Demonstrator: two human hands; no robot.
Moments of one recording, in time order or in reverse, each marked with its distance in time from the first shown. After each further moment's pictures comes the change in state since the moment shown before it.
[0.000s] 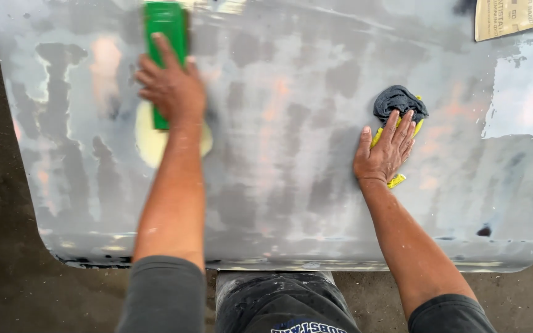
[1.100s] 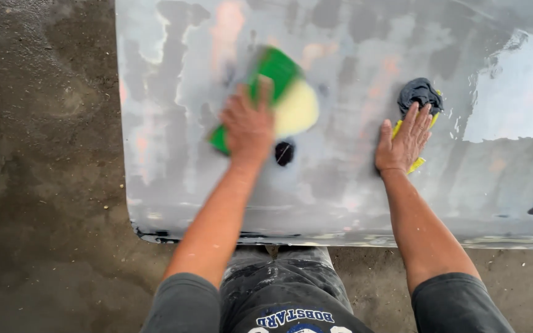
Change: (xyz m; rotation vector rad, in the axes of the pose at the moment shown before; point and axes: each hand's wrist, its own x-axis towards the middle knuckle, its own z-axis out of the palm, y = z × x) left_hand -0.087 -0.157 -0.026 0.078 0.038 0.439; right_hand -0.089 -0.109 0.056 -0.060 -0.007 -0.079
